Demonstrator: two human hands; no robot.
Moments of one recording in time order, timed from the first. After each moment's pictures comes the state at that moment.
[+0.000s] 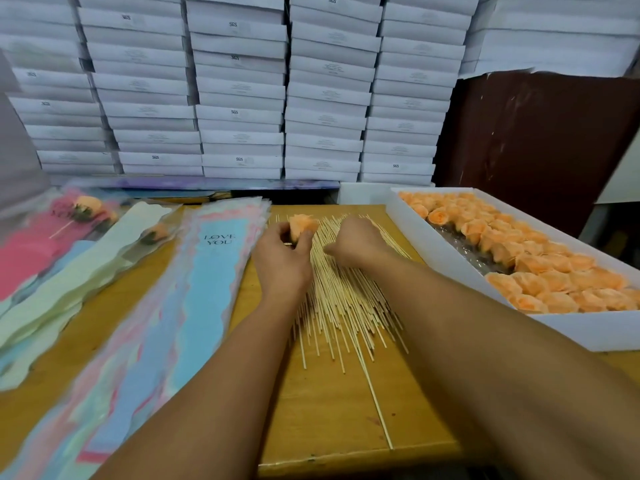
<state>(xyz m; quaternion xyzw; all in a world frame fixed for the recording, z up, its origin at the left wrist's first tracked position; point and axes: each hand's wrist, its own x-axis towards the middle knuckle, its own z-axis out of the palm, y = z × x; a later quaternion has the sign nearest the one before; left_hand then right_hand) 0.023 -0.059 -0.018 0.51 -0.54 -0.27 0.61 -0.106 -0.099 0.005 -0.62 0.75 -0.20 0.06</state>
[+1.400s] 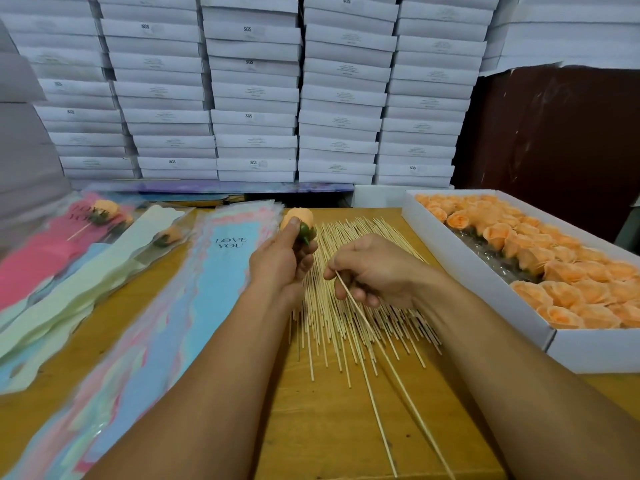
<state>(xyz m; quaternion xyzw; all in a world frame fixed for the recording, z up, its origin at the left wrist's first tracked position) 0.037 -0.066 -0.003 0.38 -0.27 -0.63 0.63 -0.107 -0.027 0.019 -0.62 0.52 -0.33 0.48</state>
